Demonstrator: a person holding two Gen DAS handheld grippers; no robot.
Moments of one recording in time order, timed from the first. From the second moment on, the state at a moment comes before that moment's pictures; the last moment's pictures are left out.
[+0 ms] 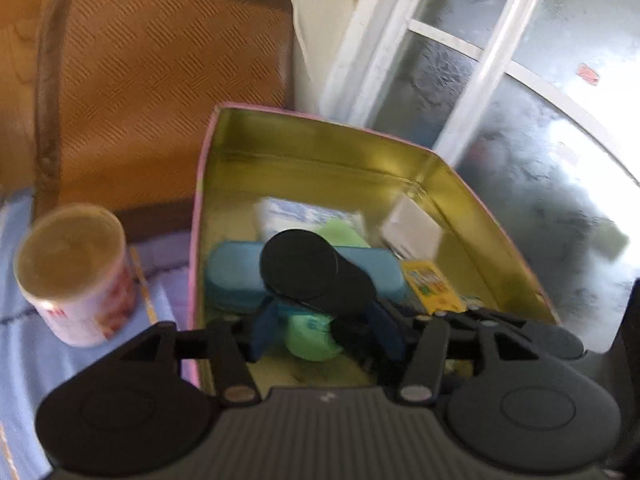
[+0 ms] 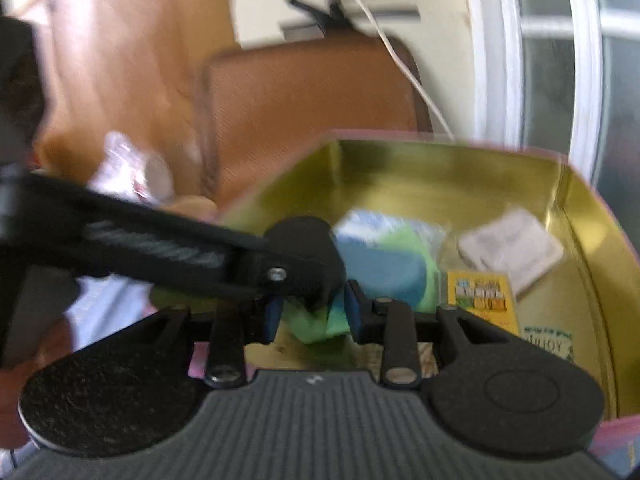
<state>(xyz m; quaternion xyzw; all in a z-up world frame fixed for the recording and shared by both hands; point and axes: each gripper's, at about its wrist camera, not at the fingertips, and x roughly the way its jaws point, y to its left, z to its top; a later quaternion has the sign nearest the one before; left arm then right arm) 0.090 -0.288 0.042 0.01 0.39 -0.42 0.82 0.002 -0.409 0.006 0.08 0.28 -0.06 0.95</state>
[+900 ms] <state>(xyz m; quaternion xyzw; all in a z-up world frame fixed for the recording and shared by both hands) 0.040 0.065 0.002 -0.06 0.30 -0.13 0.94 0.000 -0.217 0.012 0.05 0.20 0.10 0.97</state>
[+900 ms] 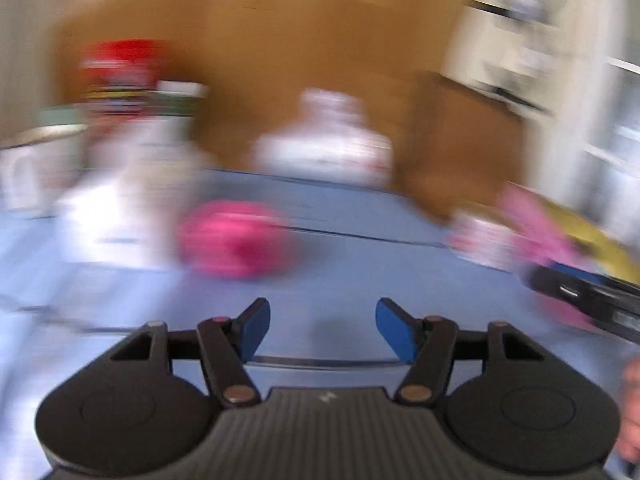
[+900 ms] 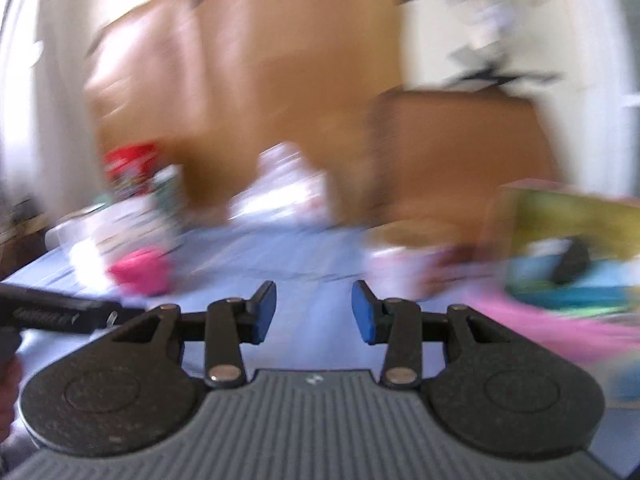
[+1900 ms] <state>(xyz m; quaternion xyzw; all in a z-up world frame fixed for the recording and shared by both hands) 0.046 0.025 -0.003 -0.14 0.34 -0.28 0.88 -0.050 -0.261 -0.012 0.11 0.29 0.08 0.95</state>
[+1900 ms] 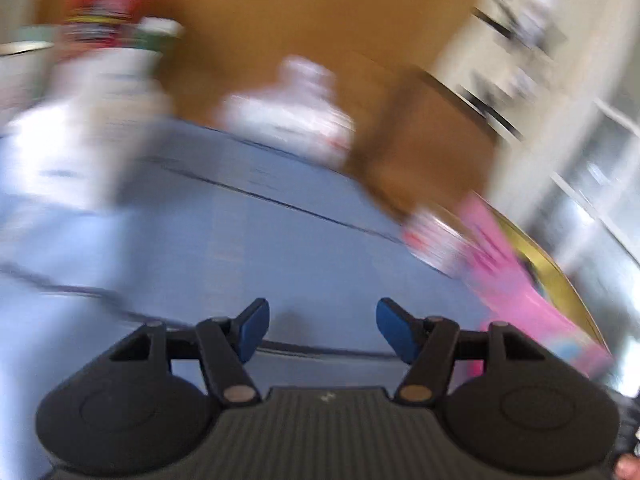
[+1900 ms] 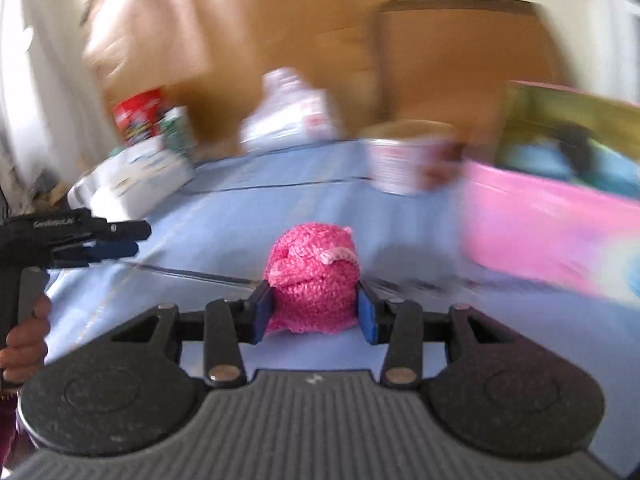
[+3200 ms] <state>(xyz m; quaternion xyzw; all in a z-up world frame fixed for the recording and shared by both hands) 0.072 -0.286 0.058 0.06 0.34 -0.39 0.86 -0.019 -0.394 0.007 0.12 0.20 -0.13 0.96</state>
